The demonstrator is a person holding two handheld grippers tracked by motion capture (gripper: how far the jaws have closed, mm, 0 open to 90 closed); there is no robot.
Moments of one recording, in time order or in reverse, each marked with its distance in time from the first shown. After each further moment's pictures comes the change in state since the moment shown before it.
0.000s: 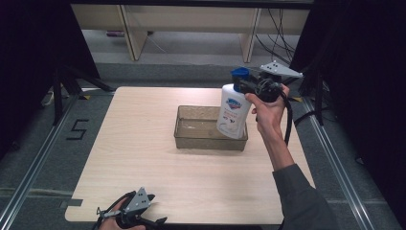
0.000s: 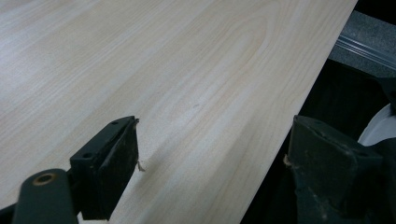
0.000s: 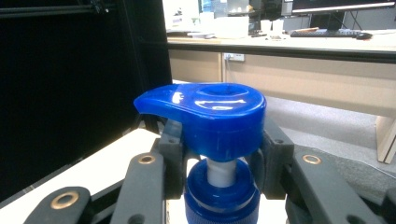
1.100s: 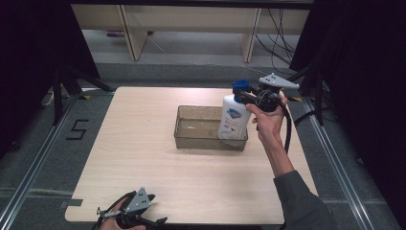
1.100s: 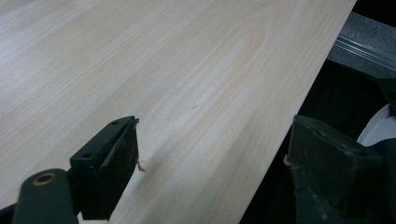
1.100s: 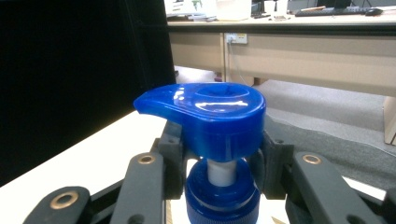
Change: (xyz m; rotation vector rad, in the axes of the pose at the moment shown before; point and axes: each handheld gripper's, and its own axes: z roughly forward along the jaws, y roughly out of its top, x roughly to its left) left arm 0.000 0.000 0.000 0.005 0.002 0.010; right arm -0.011 -0.036 0.003 0.050 0.010 0.032
